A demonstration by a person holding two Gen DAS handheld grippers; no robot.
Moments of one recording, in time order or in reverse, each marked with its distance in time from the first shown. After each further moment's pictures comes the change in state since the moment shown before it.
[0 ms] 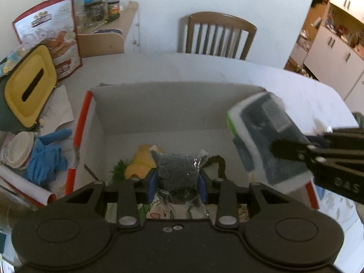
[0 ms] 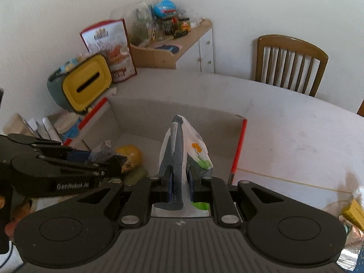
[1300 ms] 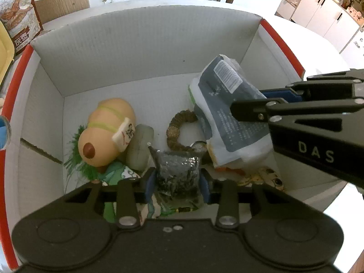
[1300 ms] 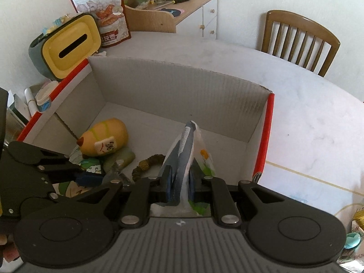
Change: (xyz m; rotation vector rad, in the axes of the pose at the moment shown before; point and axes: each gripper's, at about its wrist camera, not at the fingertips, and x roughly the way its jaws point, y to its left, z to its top) left arm 0.062 -0.010 -0.022 0.017 0.238 -0.023; right arm 0.063 0.005 -0.001 -0.034 0.153 -0.014
